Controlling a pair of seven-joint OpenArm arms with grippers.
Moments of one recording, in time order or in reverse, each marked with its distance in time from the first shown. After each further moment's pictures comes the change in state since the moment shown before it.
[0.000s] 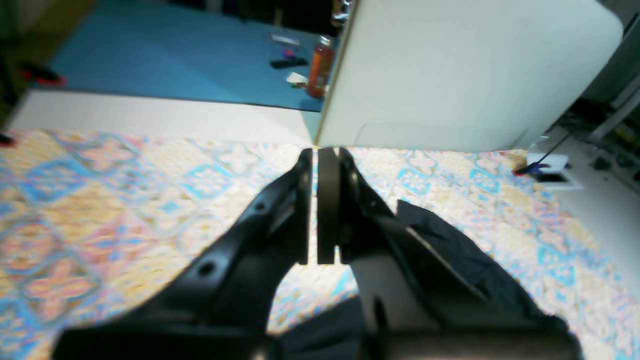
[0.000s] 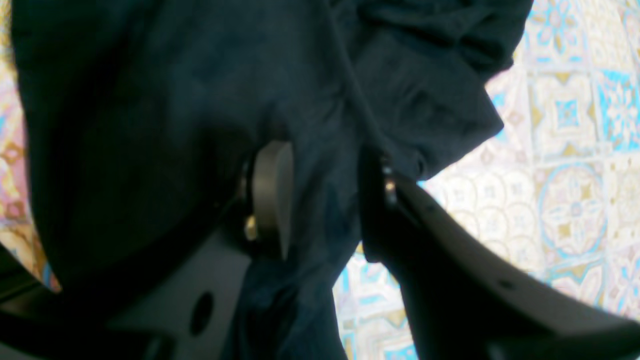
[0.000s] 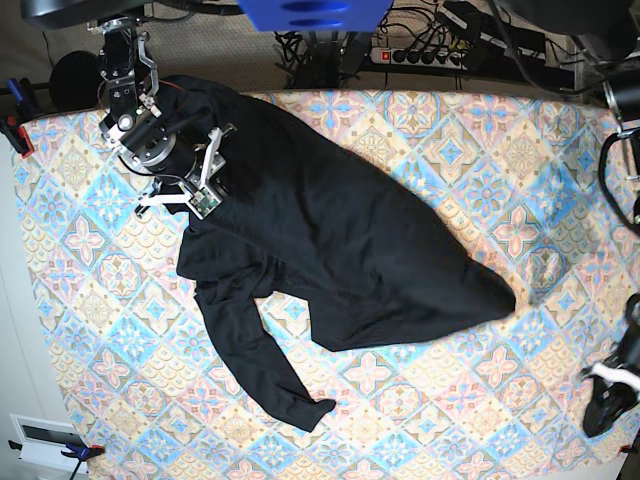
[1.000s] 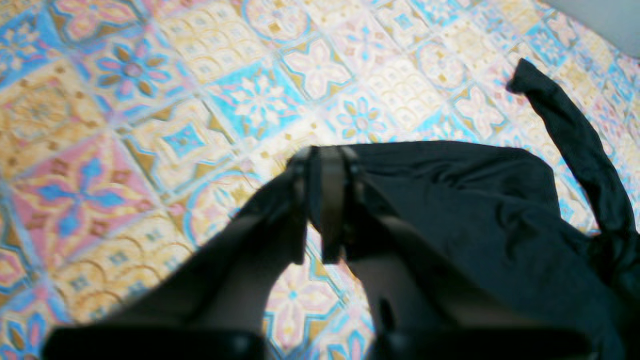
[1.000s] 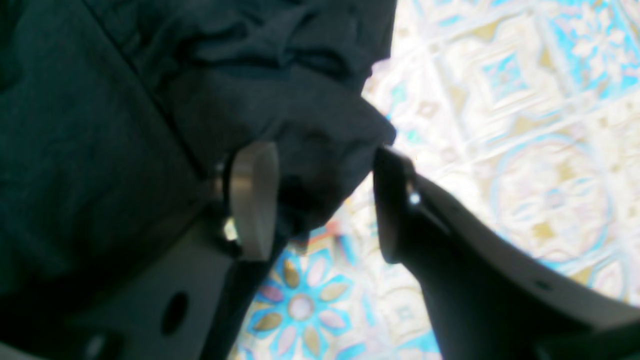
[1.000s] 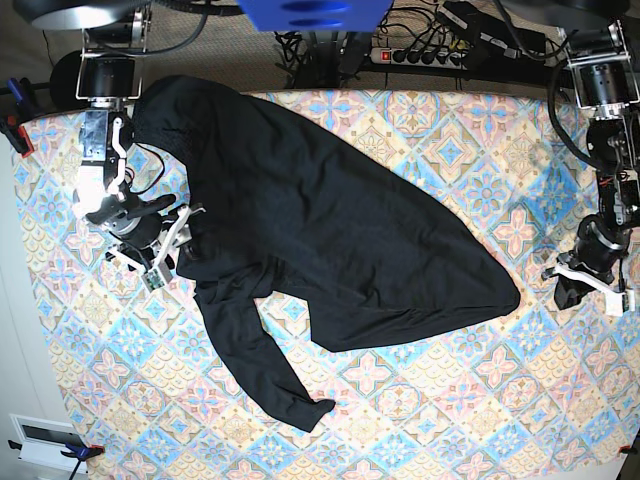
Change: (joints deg) left arm 21.3 13.5 -10.5 -2.9 14.3 0.2 6.1; right arm 19.6 -0.1 6.9 -24.4 12.8 -0.4 -4.8
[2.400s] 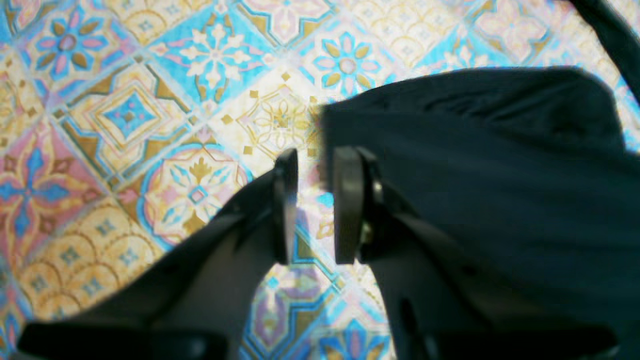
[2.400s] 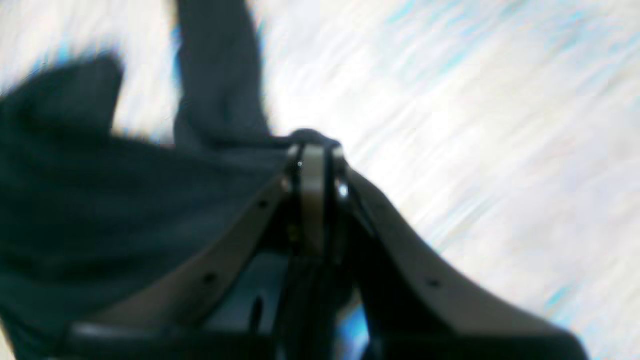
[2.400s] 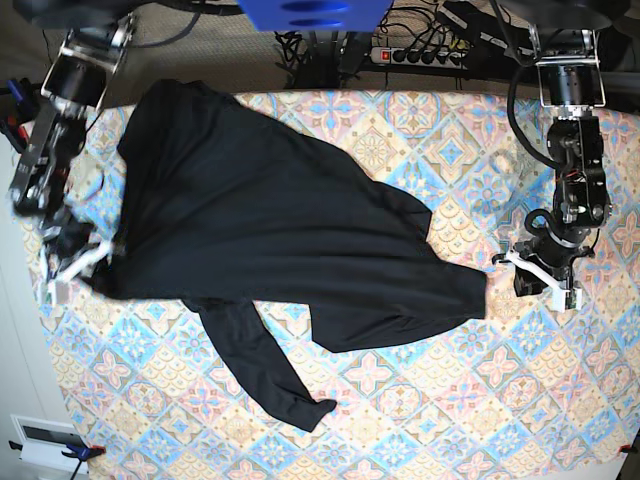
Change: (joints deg) left arm -1.4 7.9 7.0 -0.2 18.3 -0.2 -0.5; right arm 4.9 4.7 18.7 -6.6 18.8 0.0 2.4
